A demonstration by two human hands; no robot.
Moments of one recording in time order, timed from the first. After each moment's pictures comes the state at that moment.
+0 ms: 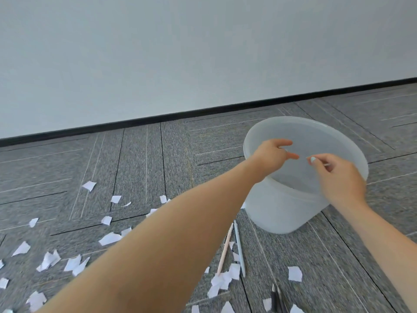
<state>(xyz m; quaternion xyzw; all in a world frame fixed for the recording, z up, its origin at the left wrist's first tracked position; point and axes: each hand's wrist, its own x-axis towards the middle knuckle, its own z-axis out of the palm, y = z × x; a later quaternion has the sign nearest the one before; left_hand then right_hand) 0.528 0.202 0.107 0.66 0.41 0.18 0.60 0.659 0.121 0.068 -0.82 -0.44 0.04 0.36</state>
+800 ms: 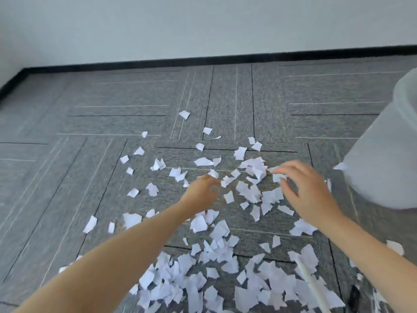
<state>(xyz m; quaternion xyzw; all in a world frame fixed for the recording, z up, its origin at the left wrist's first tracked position) 0.162 0.108 -0.056 0.68 0.66 0.00 0.32 0.411 0.090 -0.008 -0.53 -0.80 0.15 0.24</state>
